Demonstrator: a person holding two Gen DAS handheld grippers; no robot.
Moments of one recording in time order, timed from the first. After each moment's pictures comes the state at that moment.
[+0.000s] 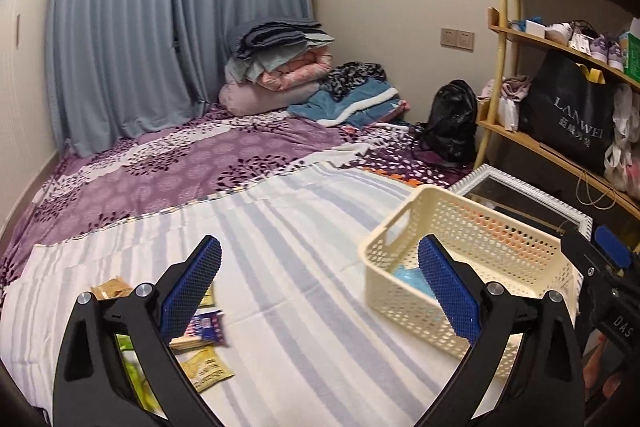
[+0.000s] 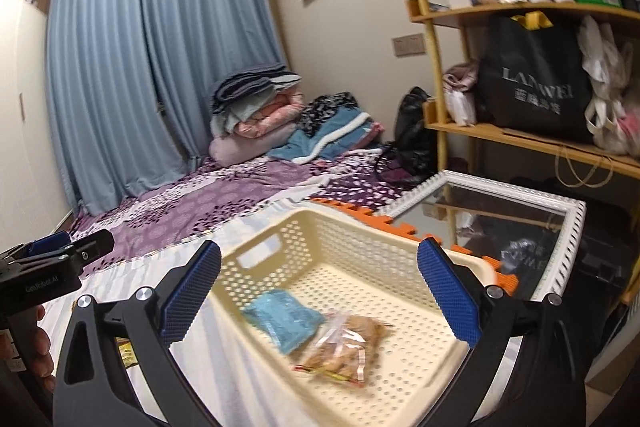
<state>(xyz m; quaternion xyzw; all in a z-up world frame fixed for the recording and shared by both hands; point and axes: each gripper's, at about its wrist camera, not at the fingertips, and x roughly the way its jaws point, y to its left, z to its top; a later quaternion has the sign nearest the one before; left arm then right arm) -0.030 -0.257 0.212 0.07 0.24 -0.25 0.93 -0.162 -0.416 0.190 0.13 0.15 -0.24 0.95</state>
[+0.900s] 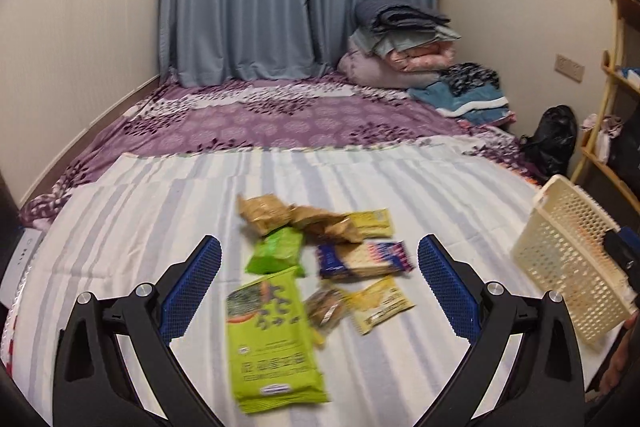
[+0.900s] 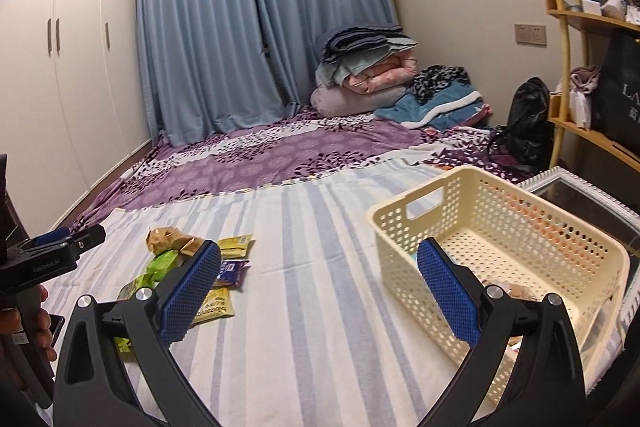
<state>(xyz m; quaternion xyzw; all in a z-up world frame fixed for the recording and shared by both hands) -0.015 -0.047 0.157 0.00 0.30 -0.08 0.95 -0.104 -0.294 0.168 0.08 0.22 -0.07 0.97</state>
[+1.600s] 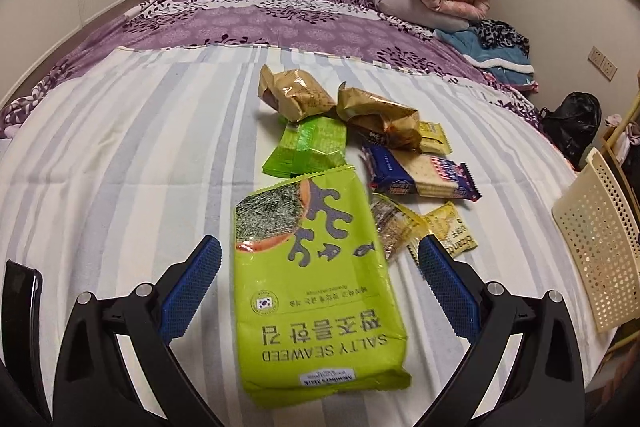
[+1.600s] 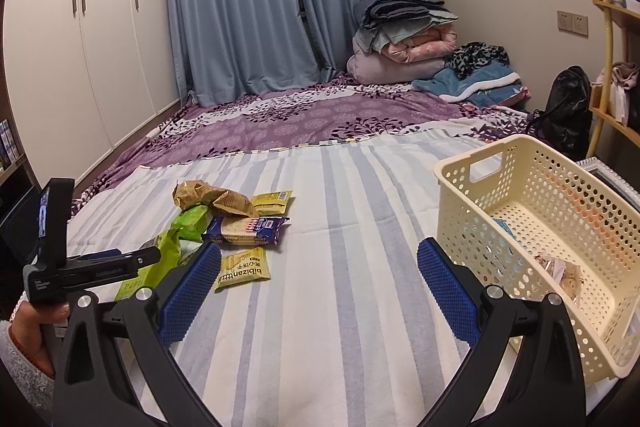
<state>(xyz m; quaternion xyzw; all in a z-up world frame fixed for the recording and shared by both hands) 0.029 -0.004 0.052 -0.06 0.43 -0.08 0.90 -0.082 -0.259 0.137 0.06 0.27 -0.02 0.96</state>
